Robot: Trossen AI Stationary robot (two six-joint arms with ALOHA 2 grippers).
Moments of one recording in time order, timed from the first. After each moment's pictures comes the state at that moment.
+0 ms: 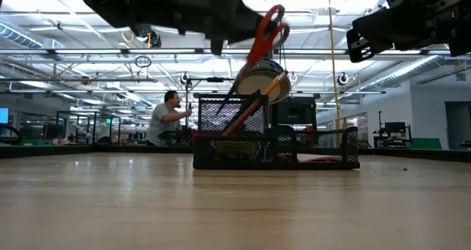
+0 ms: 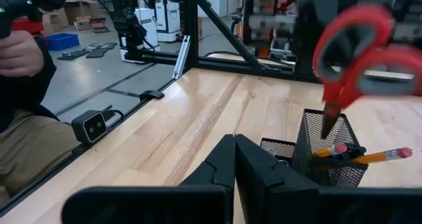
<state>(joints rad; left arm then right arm) -0.07 1.69 0.87 0.73 -0.13 -0.01 0.13 0.85 0.21 0.51 -0.21 -0.02</state>
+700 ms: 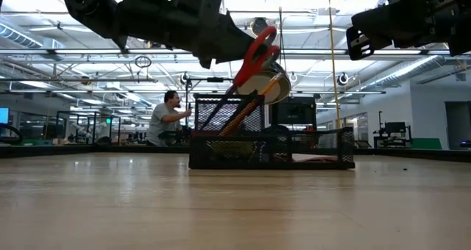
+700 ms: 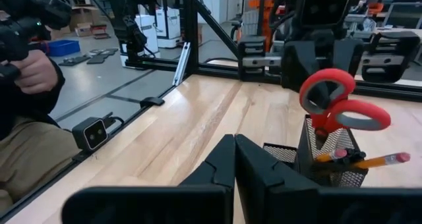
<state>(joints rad) -0.12 1.72 0.79 0.77 -0.22 0.04 0.13 0.85 0.21 0.53 -0.21 -0.01</state>
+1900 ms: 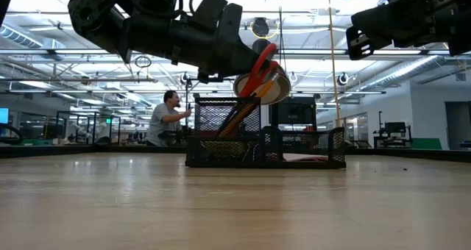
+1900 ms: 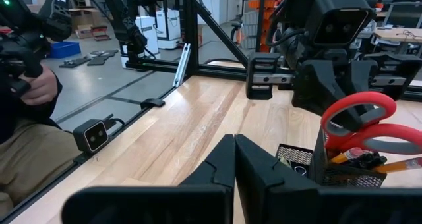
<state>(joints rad) -0.12 1.82 0.79 0.85 -0.36 -0.07 0.13 0.85 0.21 0.54 -0.21 0.00</state>
